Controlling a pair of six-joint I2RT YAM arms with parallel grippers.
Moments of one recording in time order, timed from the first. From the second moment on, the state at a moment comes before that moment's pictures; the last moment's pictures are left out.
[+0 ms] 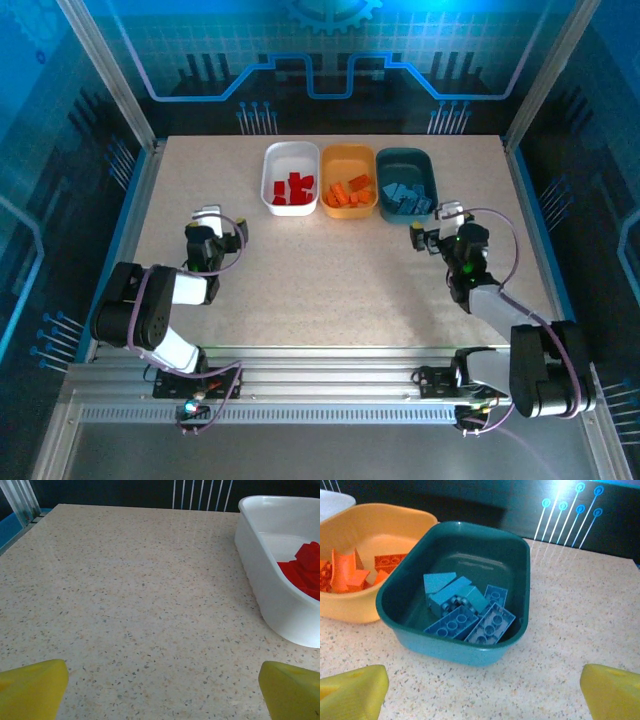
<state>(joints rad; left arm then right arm) -0.04 1.56 0.36 0.86 -0.15 -0.09 0.07 1.20 0.37 0.49 -0.03 -0.14</state>
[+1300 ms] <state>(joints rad) -0.04 1.56 0.36 0.84 -0.12 -0.09 0.06 1.51 0.42 0.65 -0.03 -0.08</state>
